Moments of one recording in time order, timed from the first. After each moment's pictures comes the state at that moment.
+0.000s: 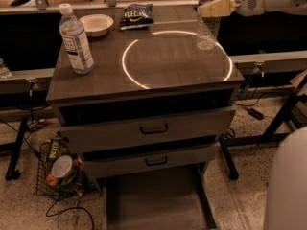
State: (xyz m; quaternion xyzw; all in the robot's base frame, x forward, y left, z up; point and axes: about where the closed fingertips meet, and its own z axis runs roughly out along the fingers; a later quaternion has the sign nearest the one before) arm 0.753 -0.175 1.003 -0.40 0.71 0.25 0.52
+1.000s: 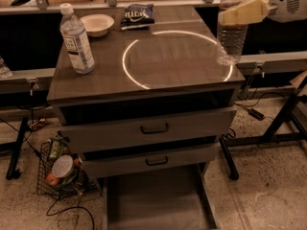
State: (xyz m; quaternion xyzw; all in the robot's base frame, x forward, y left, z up) arm 0.633 -0.206 1.029 -0.37 0.75 0.24 0.49
